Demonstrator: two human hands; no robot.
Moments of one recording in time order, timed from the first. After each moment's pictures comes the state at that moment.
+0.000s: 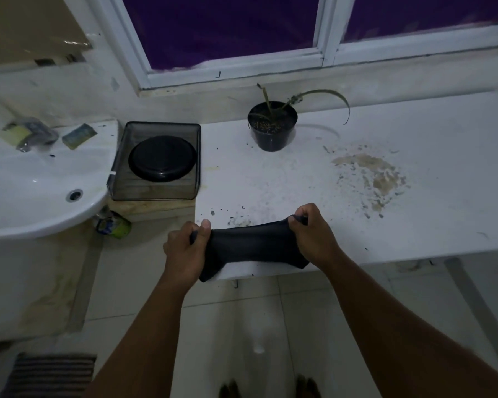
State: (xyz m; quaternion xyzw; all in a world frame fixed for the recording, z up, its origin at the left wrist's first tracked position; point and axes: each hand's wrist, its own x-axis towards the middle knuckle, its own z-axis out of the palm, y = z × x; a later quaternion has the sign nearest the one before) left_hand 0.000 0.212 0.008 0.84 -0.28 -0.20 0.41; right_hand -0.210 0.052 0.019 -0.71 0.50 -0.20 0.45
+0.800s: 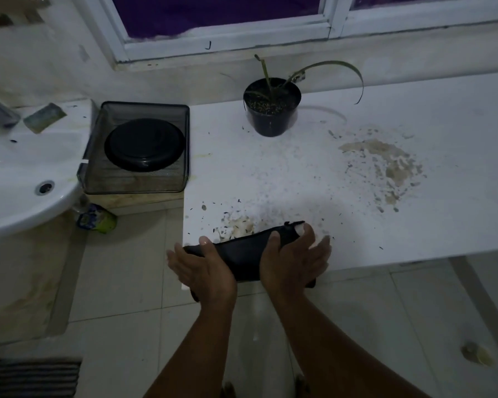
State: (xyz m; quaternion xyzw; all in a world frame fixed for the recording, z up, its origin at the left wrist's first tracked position) left_hand -0.065 0.171 -0.070 0.86 -0.01 -0.14 0.48; right_hand -0.142 0.113 -0.077 -0.56 0.73 -0.25 0.31
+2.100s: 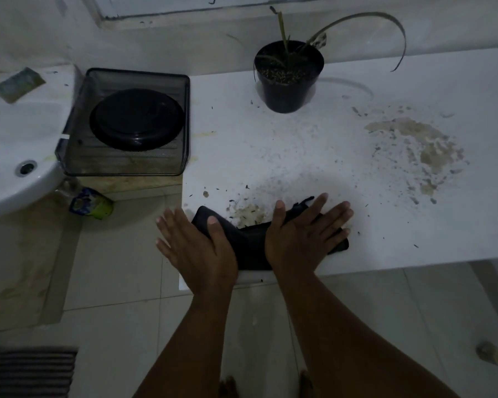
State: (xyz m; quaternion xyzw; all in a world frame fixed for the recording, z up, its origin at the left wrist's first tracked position) left_hand -0.025 0.157 -0.118 0.92 -0.19 0.01 0.33; right_hand -0.108 0.067 -0.152 -0.65 0.71 -0.25 0.06
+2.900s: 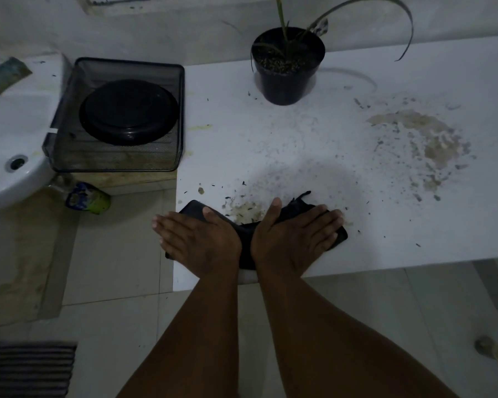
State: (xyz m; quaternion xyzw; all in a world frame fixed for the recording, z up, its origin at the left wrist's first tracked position) left_hand -0.020 0.115 -0.147 0.97 -0.06 -0.01 0.22; right_hand -0.088 0.076 -0.150 -0.57 0.78 -0.20 0.14
